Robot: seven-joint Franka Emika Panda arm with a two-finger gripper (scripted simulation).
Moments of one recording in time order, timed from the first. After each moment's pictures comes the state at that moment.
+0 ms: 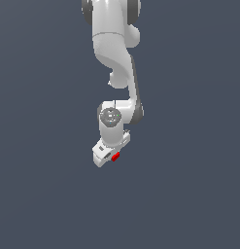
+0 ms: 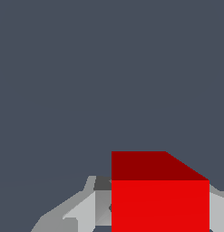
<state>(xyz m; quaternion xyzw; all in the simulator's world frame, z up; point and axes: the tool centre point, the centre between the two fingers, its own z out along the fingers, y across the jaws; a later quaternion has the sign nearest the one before) 0.029 -0.028 0.020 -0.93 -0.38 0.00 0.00</state>
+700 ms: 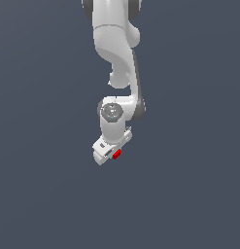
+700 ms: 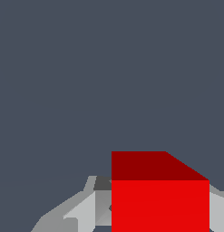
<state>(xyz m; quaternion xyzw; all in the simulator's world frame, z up) 0.026 -0.023 0.039 -0.93 -0.38 0.00 0.00</state>
